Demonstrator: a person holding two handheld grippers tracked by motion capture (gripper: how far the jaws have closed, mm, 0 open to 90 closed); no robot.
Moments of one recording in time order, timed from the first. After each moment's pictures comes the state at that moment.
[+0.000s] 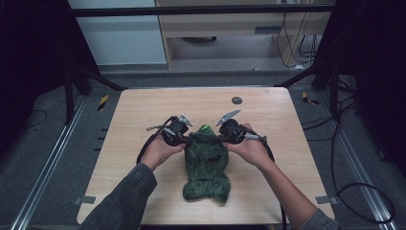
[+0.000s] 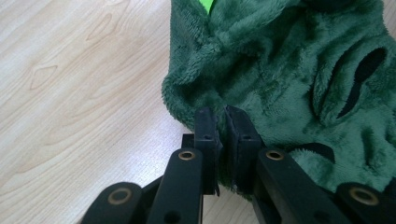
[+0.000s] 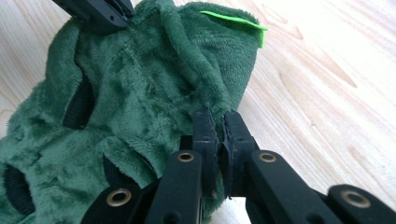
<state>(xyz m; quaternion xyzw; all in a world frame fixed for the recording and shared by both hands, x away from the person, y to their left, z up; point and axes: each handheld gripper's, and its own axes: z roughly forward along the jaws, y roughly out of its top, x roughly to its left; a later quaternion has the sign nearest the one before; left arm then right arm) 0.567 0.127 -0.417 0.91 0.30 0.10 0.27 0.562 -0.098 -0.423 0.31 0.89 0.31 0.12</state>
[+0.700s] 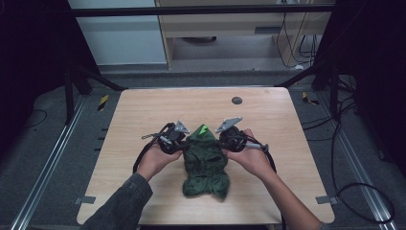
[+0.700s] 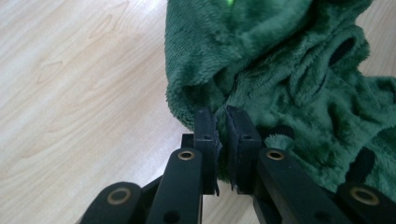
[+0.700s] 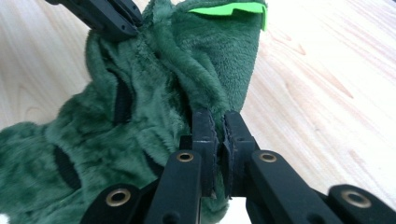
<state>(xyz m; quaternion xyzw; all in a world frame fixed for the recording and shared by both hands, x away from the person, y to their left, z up) 0.536 0.136 -0.423 0.90 0.29 0.12 0.29 0.529 -0.096 -0.419 0.29 0.88 0.34 0.15</state>
